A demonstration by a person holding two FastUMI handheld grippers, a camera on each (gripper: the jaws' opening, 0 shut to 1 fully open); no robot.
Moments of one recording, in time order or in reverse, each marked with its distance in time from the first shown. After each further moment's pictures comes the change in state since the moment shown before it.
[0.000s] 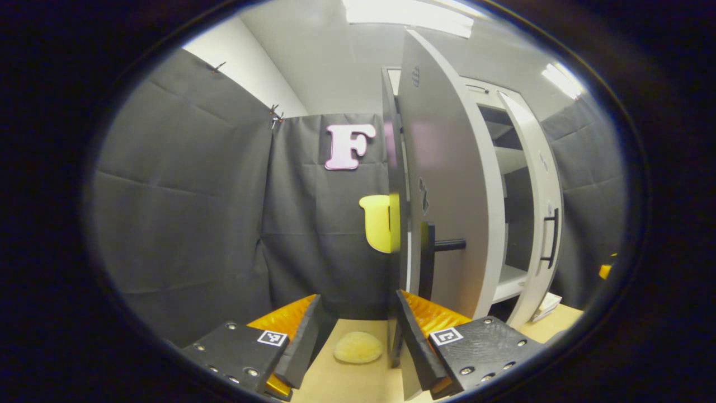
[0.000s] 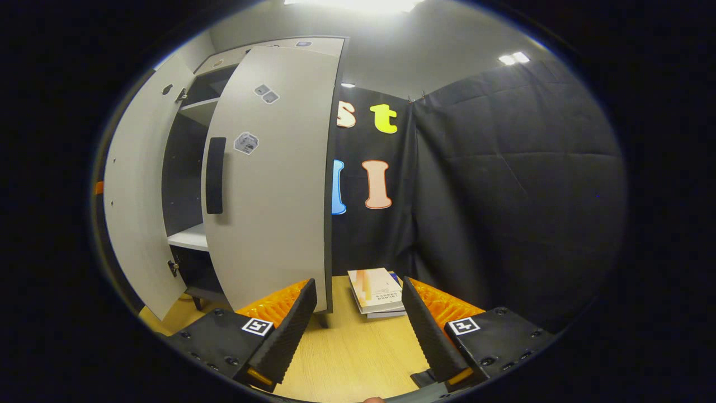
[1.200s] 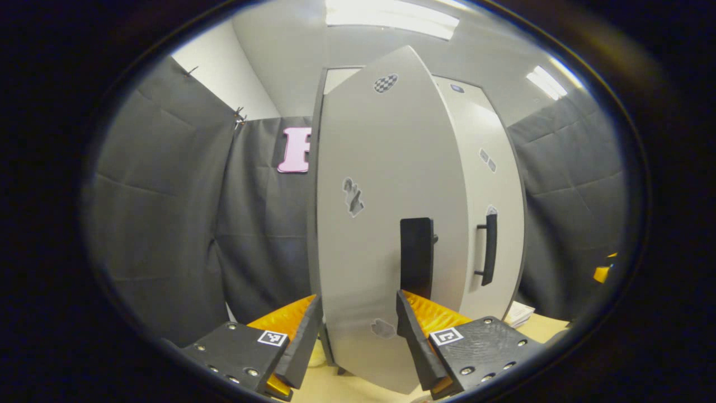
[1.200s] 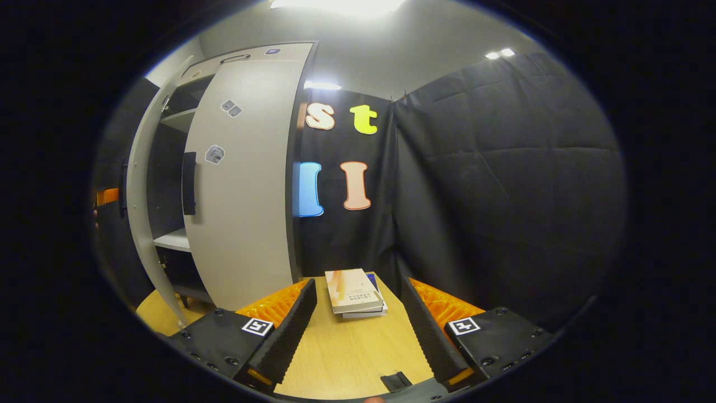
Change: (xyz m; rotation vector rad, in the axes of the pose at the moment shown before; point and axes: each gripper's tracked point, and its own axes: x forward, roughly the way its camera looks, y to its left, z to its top) left arm 0.005 -0.161 -0.007 -0.016 -0.023 -0.148; right arm -0.010 -0.080 0.002 0.029 -0.001 -0.051
